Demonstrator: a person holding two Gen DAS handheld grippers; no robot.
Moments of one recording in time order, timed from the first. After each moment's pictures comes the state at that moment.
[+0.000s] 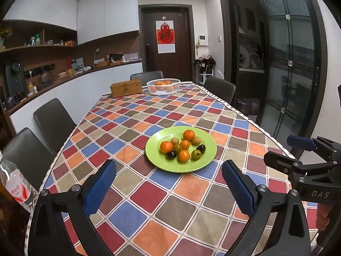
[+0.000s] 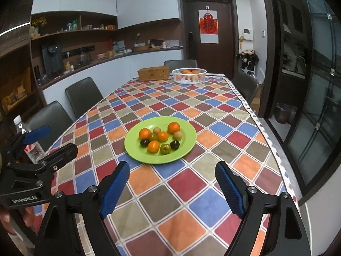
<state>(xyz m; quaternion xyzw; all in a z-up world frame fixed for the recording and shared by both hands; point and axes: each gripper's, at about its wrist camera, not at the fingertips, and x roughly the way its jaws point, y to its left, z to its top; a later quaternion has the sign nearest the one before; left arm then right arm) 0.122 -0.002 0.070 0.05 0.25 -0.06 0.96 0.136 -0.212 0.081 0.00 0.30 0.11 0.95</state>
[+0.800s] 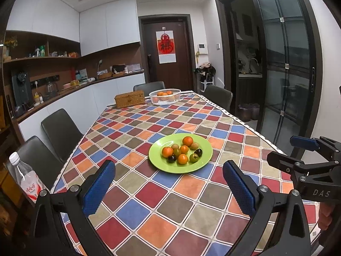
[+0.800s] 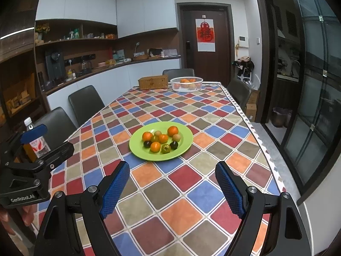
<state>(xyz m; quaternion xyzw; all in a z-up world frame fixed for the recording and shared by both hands) 0.078 -0.011 0.089 0.07 0.22 -0.06 0.97 0.090 -0.221 0.096 0.00 0.27 0.10 0.96</state>
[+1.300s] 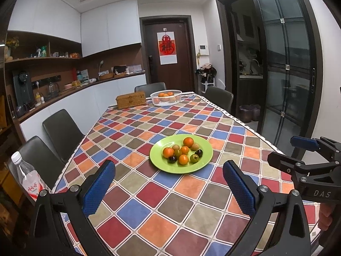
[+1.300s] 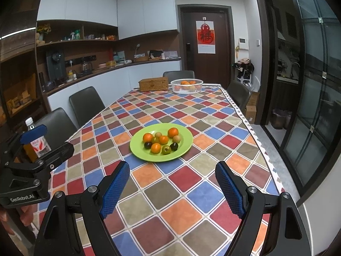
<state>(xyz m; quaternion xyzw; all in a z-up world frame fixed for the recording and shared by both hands) 0.073 -0.011 0.091 0.07 0.22 -0.05 0.97 0.086 -0.221 0.099 0.00 0.26 0.10 0.96</state>
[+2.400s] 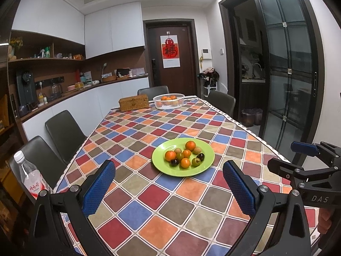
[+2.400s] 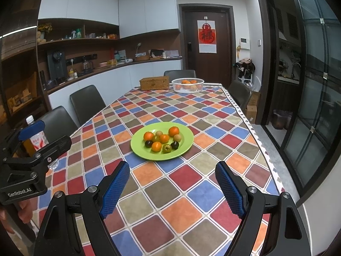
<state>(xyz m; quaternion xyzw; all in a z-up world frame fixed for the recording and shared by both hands) 0.070 -0.012 0.094 0.06 0.20 -0.04 0.98 0.085 -0.221 0.100 0.00 0.26 0.10 0.96</state>
